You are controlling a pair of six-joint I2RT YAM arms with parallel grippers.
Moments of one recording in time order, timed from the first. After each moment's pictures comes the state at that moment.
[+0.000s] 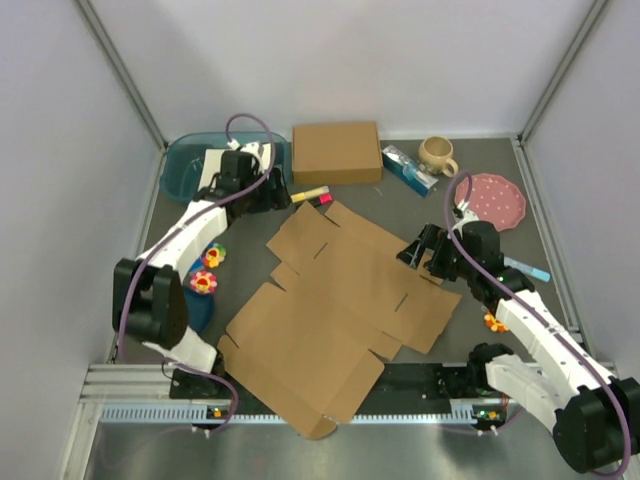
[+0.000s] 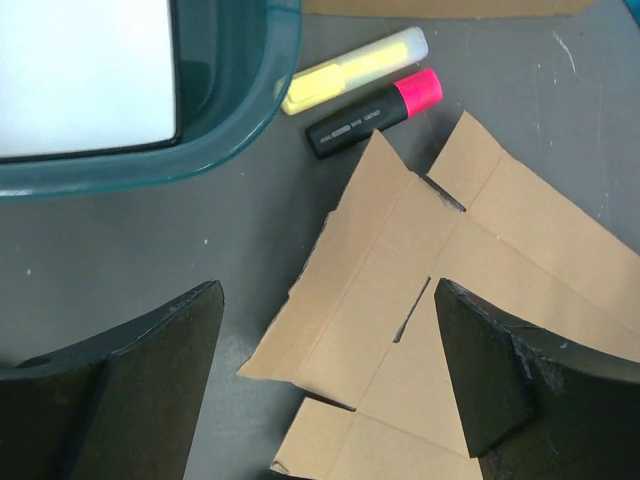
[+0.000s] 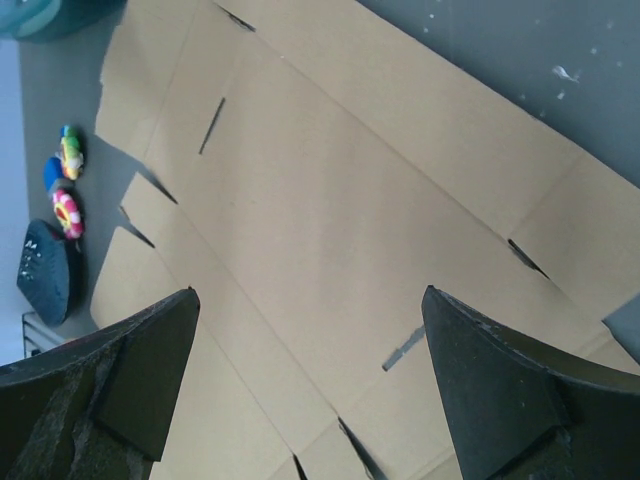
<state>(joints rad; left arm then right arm) -0.26 1.54 1.20 -0.34 0.09 -0.36 0.29 0.89 0.58 -0.31 -0.25 0.63</state>
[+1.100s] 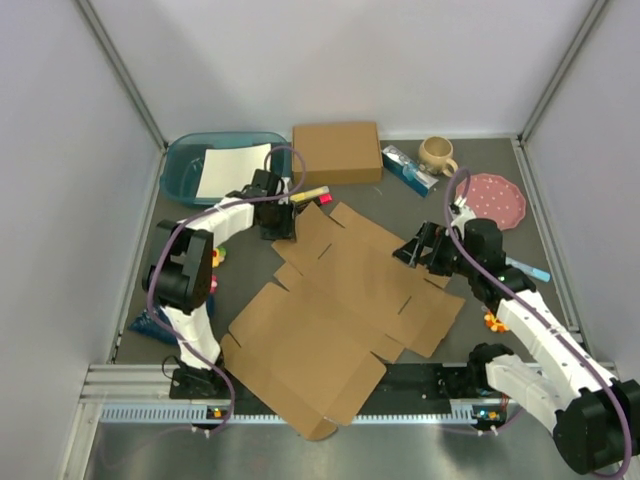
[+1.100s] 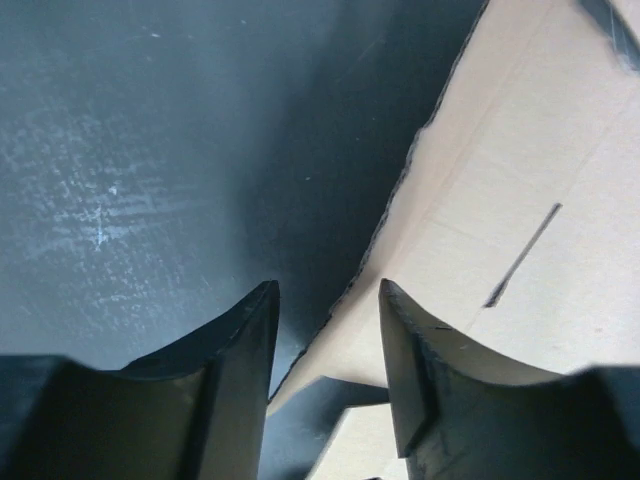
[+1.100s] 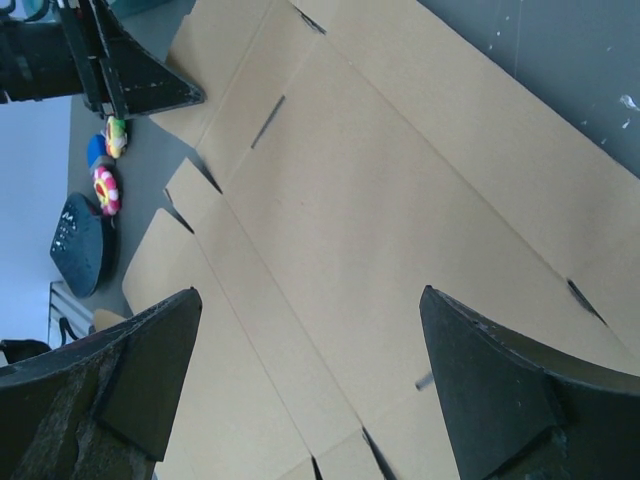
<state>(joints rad) -0.30 1.85 1.25 -0.46 0.17 -0.24 0.29 0.88 0.59 -0.25 -0.35 0.61</state>
